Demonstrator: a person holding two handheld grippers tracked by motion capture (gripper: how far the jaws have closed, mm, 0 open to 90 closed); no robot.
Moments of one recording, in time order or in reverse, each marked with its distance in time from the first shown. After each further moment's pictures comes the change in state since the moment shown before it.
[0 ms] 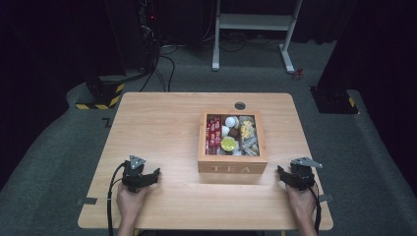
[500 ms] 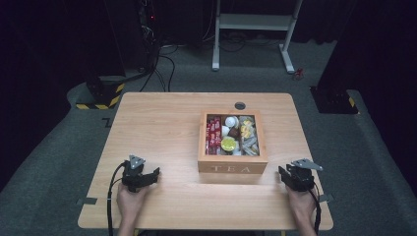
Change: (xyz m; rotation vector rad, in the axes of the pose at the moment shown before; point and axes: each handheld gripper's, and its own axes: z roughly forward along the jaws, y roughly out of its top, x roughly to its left) left arm 0.000 0.000 0.001 -0.005 0.002 -0.007; right arm 0.009 -0.001 -0.011 -0.026 0.021 -0.011
